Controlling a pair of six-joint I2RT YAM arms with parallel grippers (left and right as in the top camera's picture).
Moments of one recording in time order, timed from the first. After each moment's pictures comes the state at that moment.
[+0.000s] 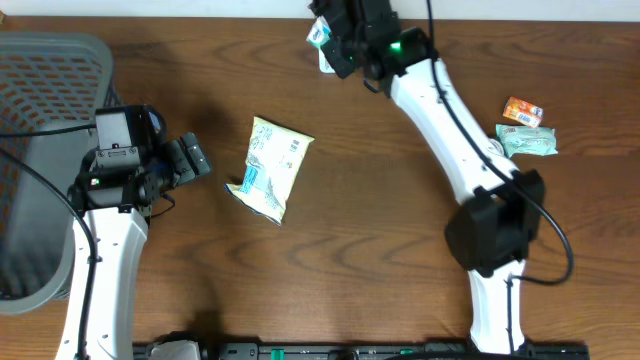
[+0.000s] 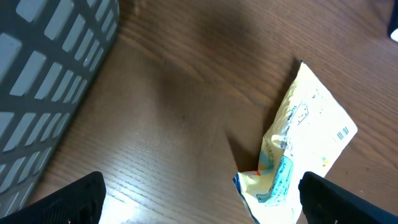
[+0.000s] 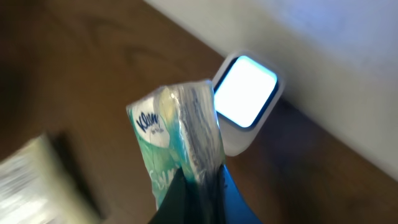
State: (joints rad) left arm 0.11 1.27 1.07 -0.80 0.04 -0.33; right arm 0.45 2.19 2.17 -0.73 0.00 -0.23
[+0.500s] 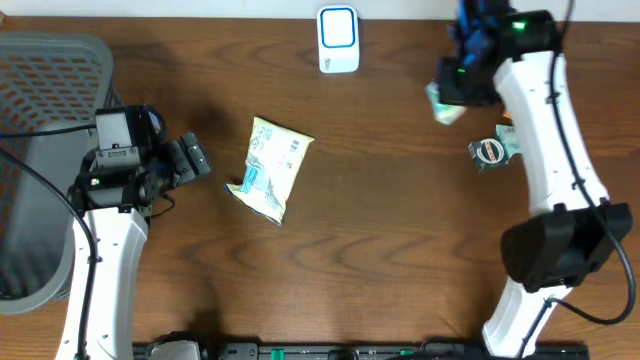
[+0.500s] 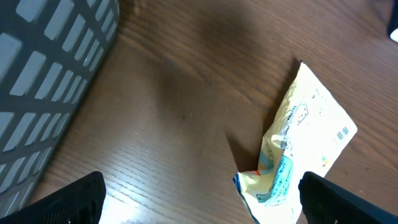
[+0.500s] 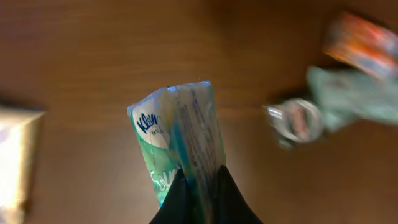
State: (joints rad) left arm 0.11 1.27 1.07 -0.80 0.04 -0.33; right arm 0.14 2.00 2.08 -1.37 0.08 0.25
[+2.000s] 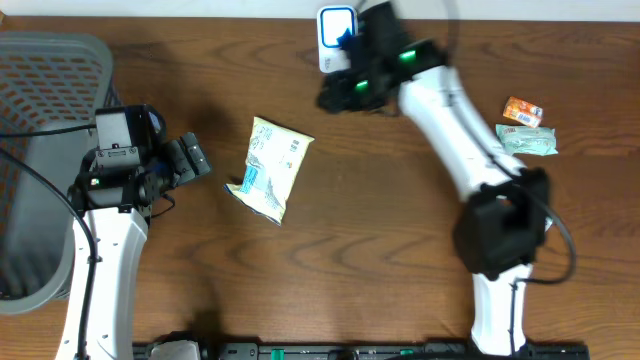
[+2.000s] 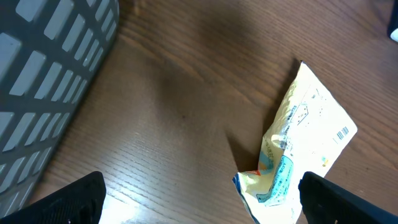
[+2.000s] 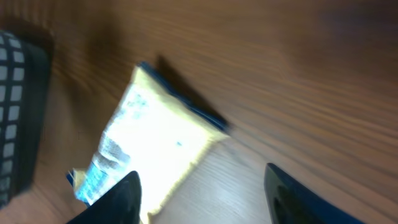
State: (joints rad) left arm 0.11 1.27 1.07 -0.80 0.04 -0.33; right arm 0.44 2.16 1.99 -0.89 -0.38 0.26
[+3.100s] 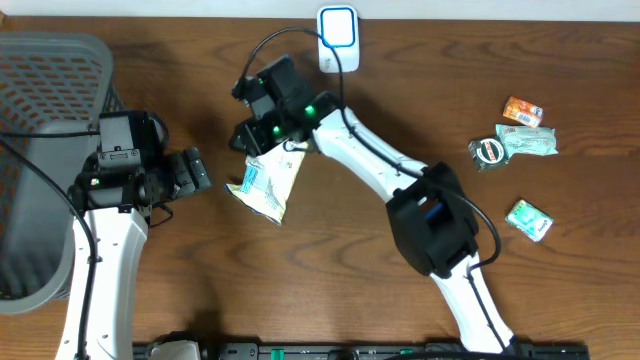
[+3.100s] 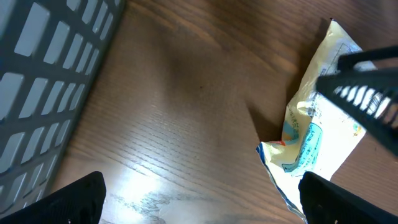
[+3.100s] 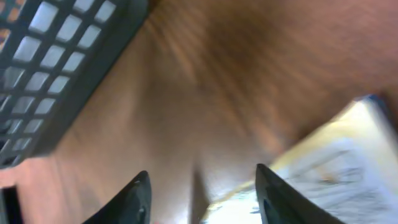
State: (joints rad) left arm 0.11 1.27 1.07 -0.91 0.01 -0.26; right arm 0.71 2.37 1.99 -0.53 -0.52 0.19
